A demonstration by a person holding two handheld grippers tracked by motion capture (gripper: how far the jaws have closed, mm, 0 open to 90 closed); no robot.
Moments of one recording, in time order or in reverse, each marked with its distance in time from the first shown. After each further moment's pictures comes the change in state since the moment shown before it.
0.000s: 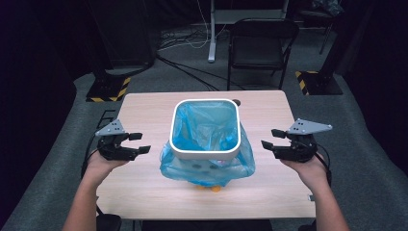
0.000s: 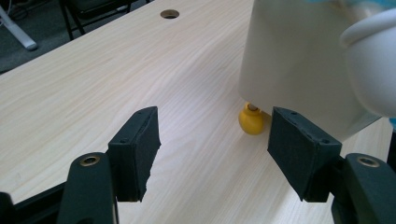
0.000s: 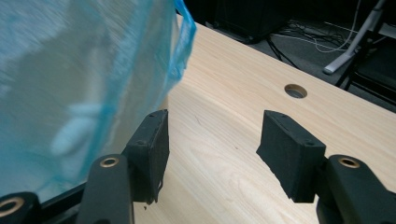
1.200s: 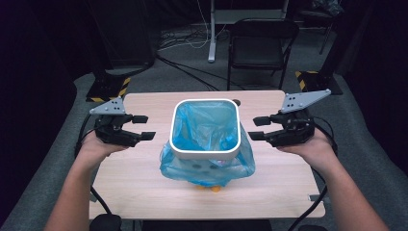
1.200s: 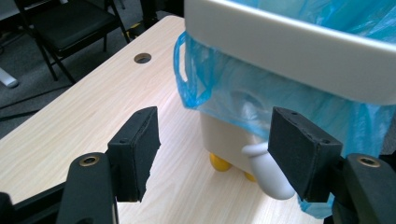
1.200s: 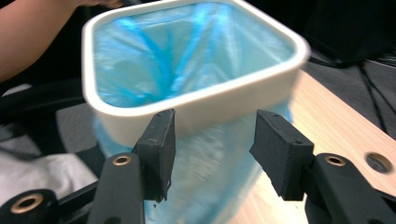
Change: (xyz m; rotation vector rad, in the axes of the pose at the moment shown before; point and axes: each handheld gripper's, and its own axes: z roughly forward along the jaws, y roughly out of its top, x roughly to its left) left arm -0.026 0.086 -0.032 -0.018 -0.085 0.099; right arm 0.023 0.099 -0.025 0.020 0.333 -0.138
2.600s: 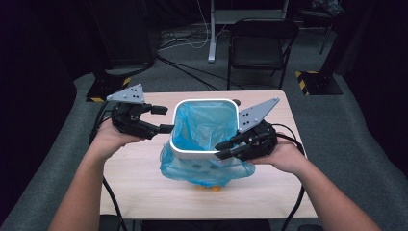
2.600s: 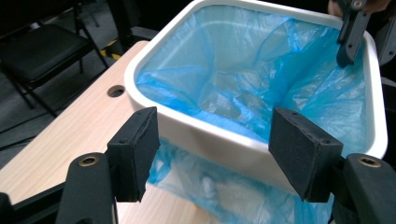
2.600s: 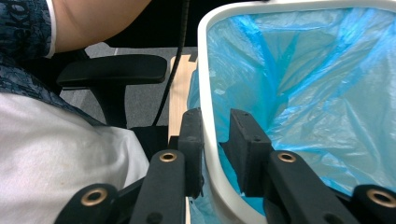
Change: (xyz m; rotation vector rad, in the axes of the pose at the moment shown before) left arm -0.027 0.064 0.014 -0.006 -0.084 0.103; right arm 0.051 0.032 0.061 0.107 0.310 -0.193
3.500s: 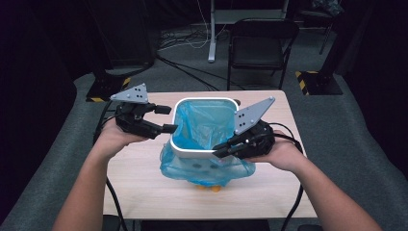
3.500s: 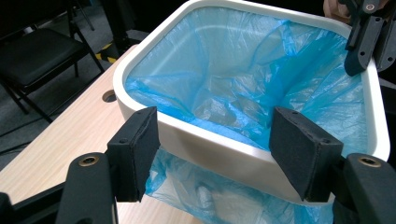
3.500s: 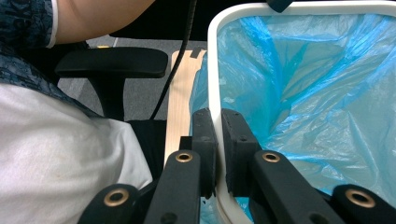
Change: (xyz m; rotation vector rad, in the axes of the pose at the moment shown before) left arm 0.000 0.001 0.013 -0.021 -0.034 -0.012; right arm 0.003 0.008 0.004 0.024 0.004 -0.060
